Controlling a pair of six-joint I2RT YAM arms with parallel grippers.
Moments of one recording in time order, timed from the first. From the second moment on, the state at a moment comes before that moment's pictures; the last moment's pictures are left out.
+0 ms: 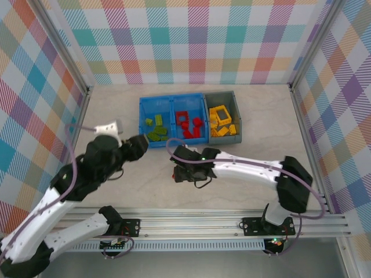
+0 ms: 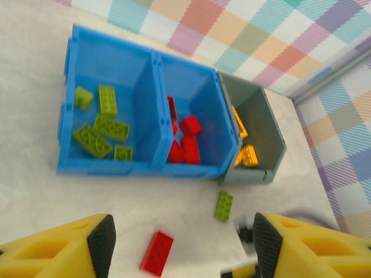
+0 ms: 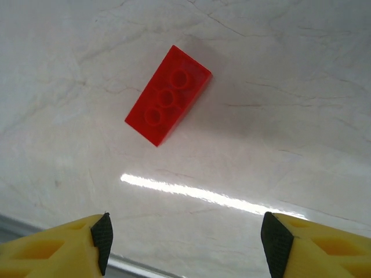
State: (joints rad) left arm -0.76 0.71 1.06 -0.84 -0.32 -0.76; right arm 1.13 1.66 1.24 -0.80 0.13 0.97
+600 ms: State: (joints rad) left arm -0.76 0.36 0.85 -0.98 -0.17 -0.76; right arm 1.07 2.07 1.53 -0.86 0.12 1.24
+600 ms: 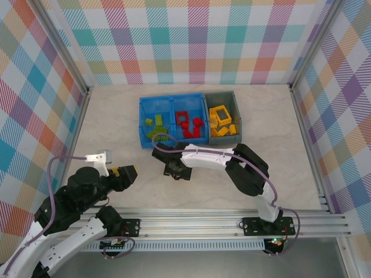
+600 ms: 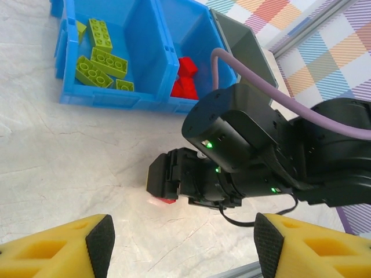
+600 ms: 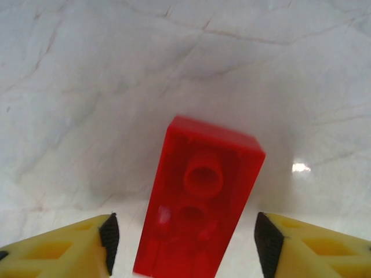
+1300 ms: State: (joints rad) left arm -0.76 0.60 0.87 -0.88 -0.10 -0.77; right arm 1.02 1.90 1.60 -0.94 0.29 0.96
